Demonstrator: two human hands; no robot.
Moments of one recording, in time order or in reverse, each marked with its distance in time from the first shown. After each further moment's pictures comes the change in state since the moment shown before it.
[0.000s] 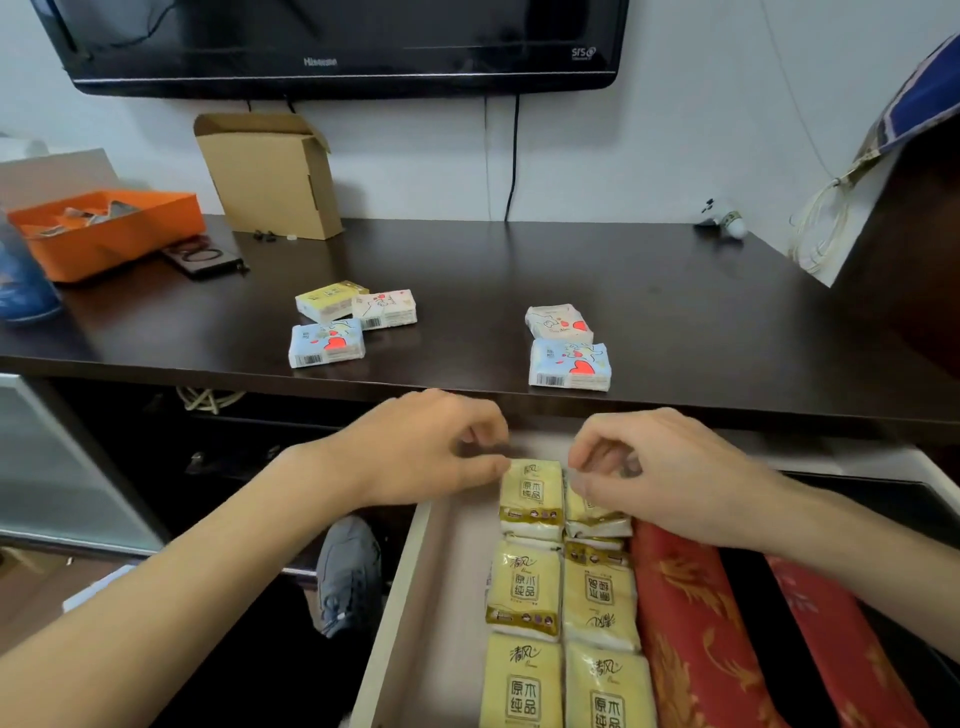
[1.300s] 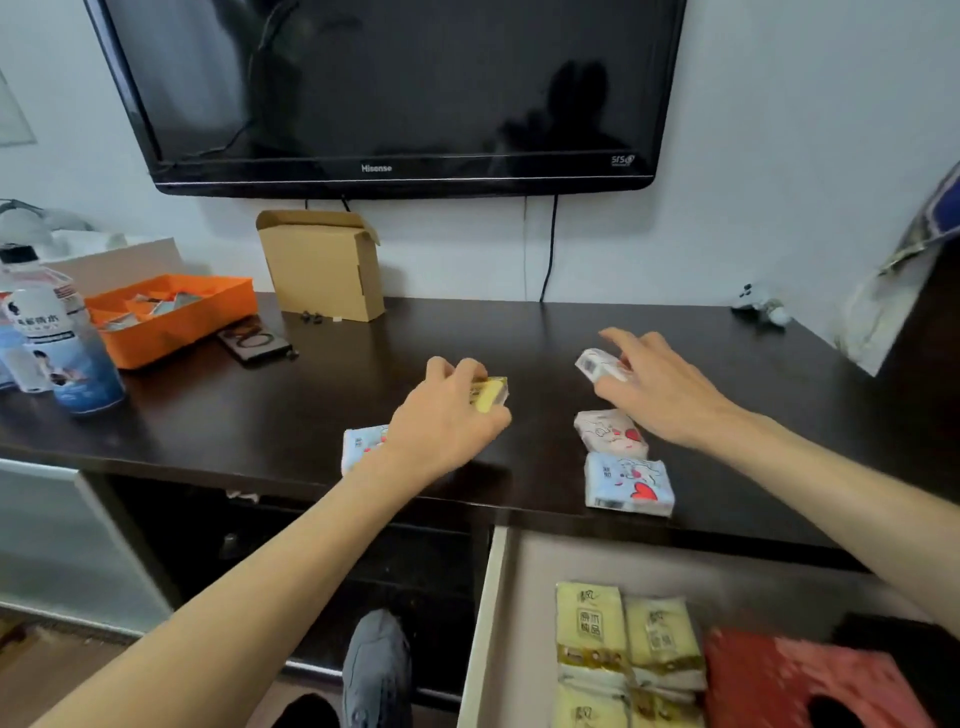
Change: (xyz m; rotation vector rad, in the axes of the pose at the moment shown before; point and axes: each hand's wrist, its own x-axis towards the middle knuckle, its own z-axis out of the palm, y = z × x) left_hand 0.077 -0.067 -0.059 -0.157 0.384 -0.435; right_hand 0.172 0.013 -0.064 -0.111 0.278 0.159
